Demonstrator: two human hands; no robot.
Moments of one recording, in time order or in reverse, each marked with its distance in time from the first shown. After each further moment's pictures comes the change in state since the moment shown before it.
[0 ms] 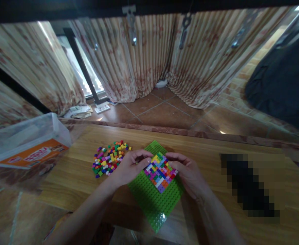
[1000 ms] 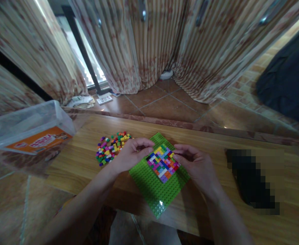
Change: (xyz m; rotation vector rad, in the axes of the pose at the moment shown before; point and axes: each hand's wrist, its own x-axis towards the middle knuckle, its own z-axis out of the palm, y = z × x) left_hand 0.002 0.005 -0.008 -0.086 0.010 0.036; right_hand -0.008 -0.007 -0.011 -0.298 0.043 -0.213
